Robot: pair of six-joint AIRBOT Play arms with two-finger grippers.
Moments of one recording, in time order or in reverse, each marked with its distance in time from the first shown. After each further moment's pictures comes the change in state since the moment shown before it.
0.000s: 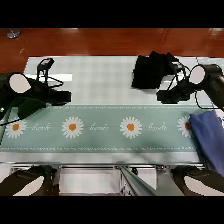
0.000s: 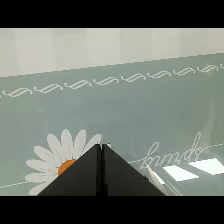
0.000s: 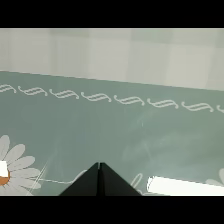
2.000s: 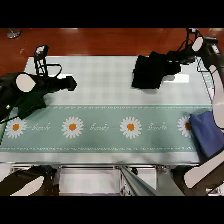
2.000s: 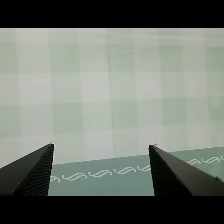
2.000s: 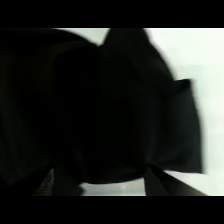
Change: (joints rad) left arm -0.001 -0.052 0.000 -0.004 0.359 -0.024; right arm -0.203 -0.647 0.778 -0.023 -0.252 -0.087
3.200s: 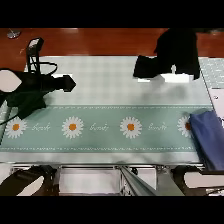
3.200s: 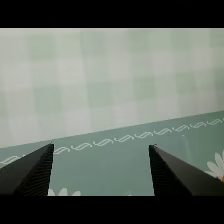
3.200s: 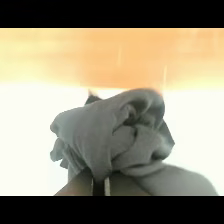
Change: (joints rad) left arm -0.028 0.139 0.047 -0.024 -0.188 0.046; right arm -0.030 0.385 0.155 0.208 0.229 -0.110
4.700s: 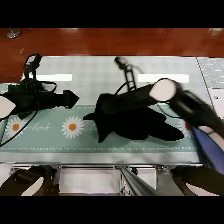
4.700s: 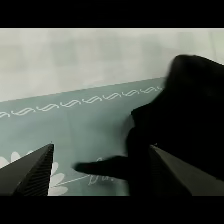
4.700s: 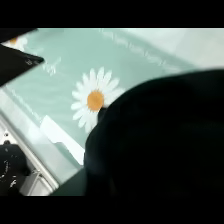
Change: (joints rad) left arm -0.060 0.198 -0.187 -0.077 0.000 -0.034; right arm 0.748 0.245 -0.904 0.454 -0.331 0.021
